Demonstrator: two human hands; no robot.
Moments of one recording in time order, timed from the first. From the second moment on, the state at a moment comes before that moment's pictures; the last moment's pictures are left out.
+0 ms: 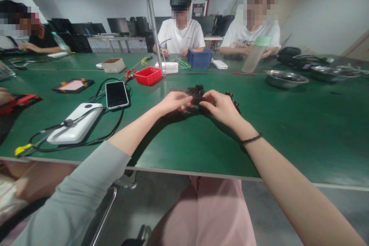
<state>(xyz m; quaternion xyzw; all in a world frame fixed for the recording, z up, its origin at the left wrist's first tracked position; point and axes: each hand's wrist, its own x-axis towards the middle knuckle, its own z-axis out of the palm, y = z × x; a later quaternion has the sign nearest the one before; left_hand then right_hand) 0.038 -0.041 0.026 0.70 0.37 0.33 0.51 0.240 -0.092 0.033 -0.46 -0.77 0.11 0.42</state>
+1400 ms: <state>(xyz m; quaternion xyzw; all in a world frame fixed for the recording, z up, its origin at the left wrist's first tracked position) 0.037 -0.040 0.025 0.70 0.37 0.33 0.52 0.240 -0.094 0.032 -0.45 -0.78 0.11 0.42</state>
